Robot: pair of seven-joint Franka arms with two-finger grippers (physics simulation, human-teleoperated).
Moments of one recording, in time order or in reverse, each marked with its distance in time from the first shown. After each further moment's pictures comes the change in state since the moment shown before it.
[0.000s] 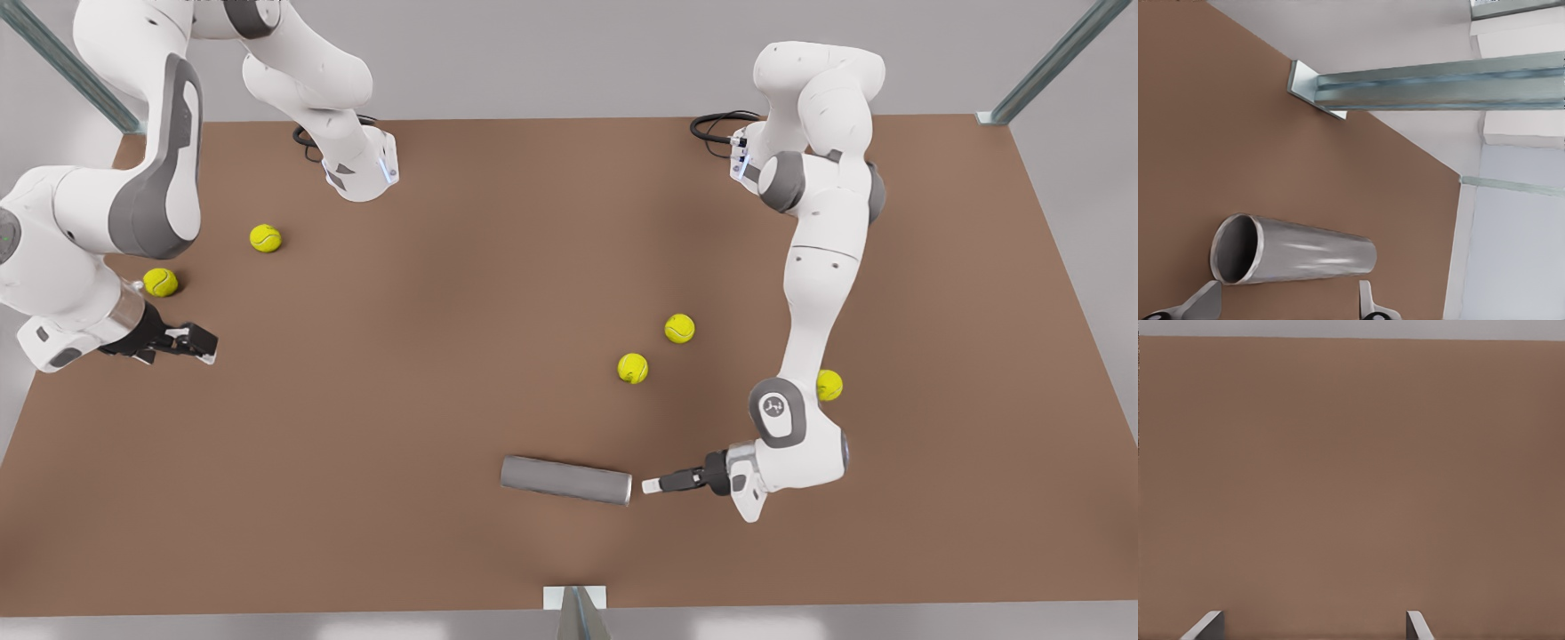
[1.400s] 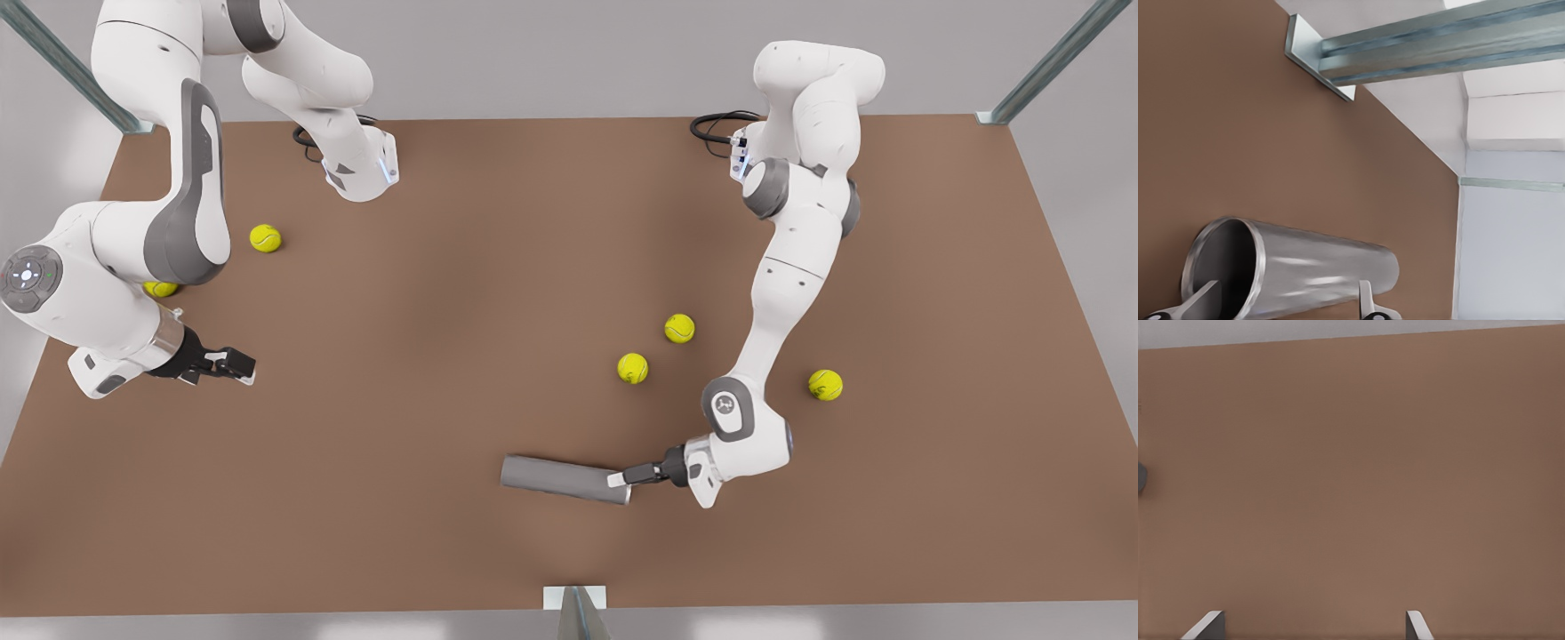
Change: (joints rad) left arm -0.032 0.119 -0.140 -0.008 -0.003 0.189 0.148; right arm 0.031 0.049 0.007 -0.010 0.075 0.057 0.059
